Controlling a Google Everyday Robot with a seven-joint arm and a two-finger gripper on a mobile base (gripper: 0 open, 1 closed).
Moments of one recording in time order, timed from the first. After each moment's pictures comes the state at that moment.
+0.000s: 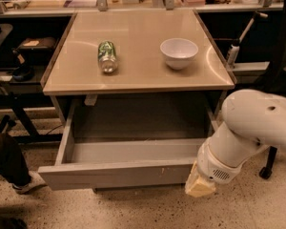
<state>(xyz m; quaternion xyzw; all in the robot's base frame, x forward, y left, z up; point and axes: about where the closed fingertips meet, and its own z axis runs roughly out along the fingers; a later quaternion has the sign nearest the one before) 0.356 -0.136 0.699 -0.60 0.78 0.17 0.06</state>
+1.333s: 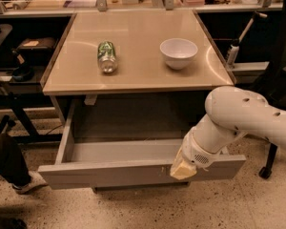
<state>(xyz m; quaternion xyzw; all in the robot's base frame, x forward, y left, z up) 0.414 -0.104 0.673 -0.60 0.78 0.17 0.10</state>
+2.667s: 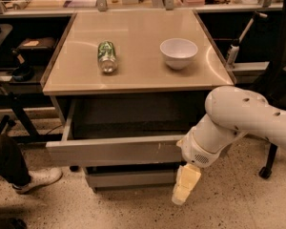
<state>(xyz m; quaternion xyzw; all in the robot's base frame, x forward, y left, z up) 0.414 -0.104 0.673 -0.60 0.78 0.17 0.10</state>
